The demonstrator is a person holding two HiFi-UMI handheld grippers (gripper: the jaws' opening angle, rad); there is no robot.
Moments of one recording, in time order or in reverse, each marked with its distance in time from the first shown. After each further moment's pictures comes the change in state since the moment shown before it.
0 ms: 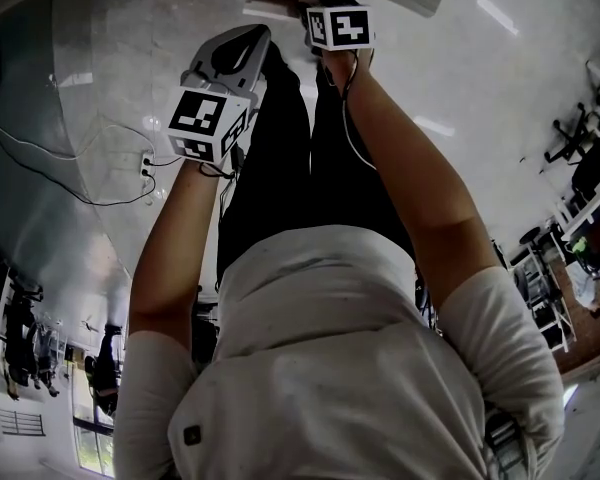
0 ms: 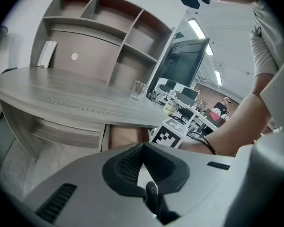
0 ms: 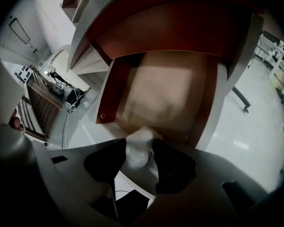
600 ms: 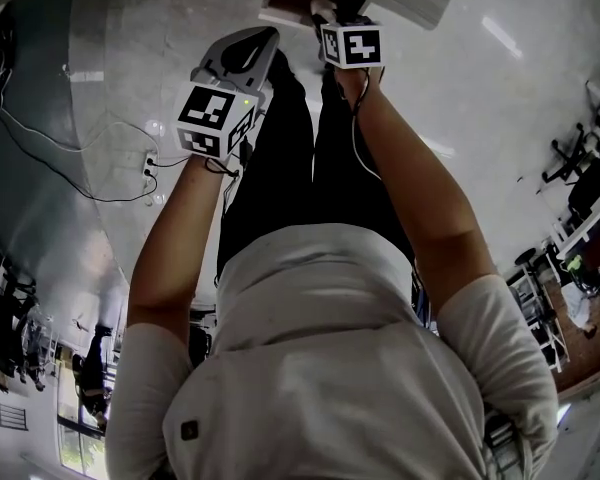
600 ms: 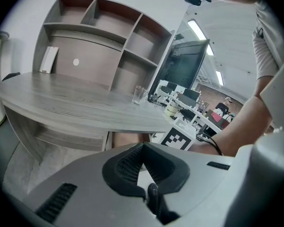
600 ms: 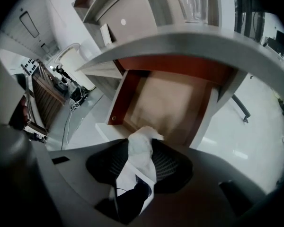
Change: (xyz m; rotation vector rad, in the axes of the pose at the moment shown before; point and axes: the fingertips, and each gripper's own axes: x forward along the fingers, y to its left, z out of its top) left arm -0.020 -0.001 0.019 0.008 -0.022 0.020; right arm -0.033 0.012 0.007 -0.083 -0.033 -0.006
